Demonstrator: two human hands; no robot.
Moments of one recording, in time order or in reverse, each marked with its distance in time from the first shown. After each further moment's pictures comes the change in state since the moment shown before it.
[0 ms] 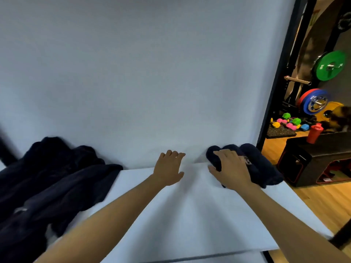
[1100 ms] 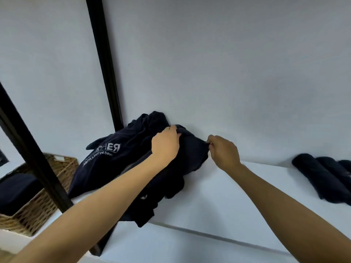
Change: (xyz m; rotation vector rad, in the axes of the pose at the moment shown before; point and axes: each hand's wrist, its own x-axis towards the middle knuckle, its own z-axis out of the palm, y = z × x) left_hand -0.206 -0.252 -0.083 -0.067 0.375 -0.601; right_hand 0.024 -0.353 0.045 0.214 -0.037 -0.332
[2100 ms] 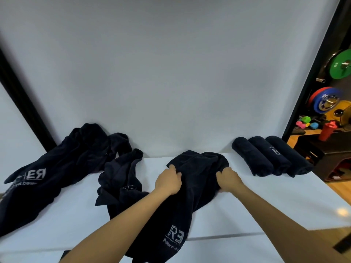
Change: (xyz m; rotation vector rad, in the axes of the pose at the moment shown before) left_hand -0.067 0.170 0.120 -0.280 -0.639 -0.008; right_hand -0.126 0.186 -0.031 0.334 -0.276 0.939
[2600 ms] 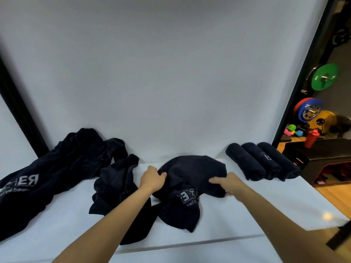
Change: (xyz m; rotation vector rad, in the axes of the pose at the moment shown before) left_hand 0.018 -0.033 -0.029 -0.240 0.079 -0.160; right_hand -0.010 0.010 -0.022 0.470 -0.089 -0.006
